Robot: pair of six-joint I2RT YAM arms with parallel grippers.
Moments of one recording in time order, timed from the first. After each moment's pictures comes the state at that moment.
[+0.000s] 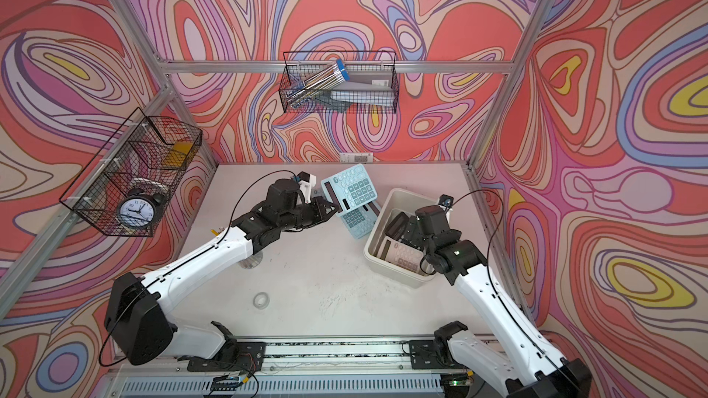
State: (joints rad) left arm -0.64 1.43 1.22 -0.28 0.27 -0.81; right arm 0.33 0.97 0.91 -0.74 0.44 0.54
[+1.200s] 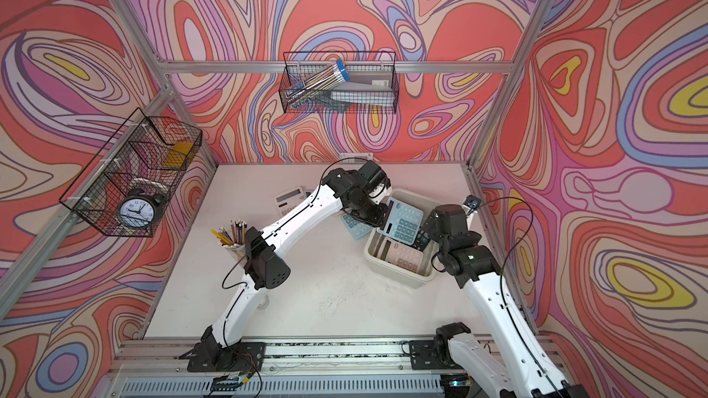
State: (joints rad) left arm -0.84 2.39 2.55 -1.29 0.28 -0.35; right arm 0.19 0.91 0.90 -0.69 0.46 0.58
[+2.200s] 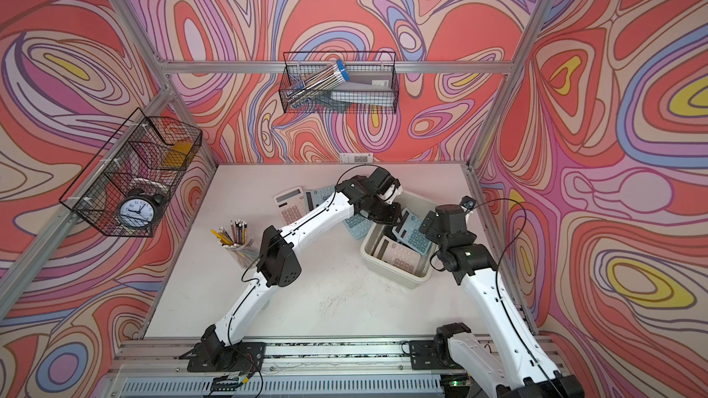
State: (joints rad) left arm -0.84 2.51 2.55 -0.98 0.36 -0.51; right arm 0.15 0.94 0.86 -0.64 0.36 0.56
